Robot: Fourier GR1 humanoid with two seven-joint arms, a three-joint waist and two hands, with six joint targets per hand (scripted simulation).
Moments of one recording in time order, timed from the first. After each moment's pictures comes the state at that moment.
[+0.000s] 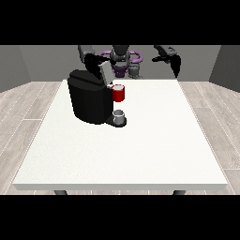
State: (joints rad) left arm -0.25 0.12 0.19 -1.34 0.04 -0.21 -0.10; right arm -0.70 -0.15 -0.08 -1.04 0.03 0.05 -0.06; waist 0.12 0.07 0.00
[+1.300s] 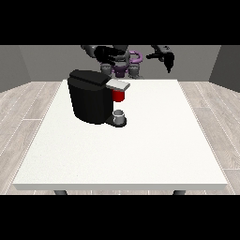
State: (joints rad) left arm -0.22 0.07 0.14 -1.31 0.01 -0.17 -0.18; right arm -0.53 -0.02 0.12 -1.21 -0.01 0.03 -0.10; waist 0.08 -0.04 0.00
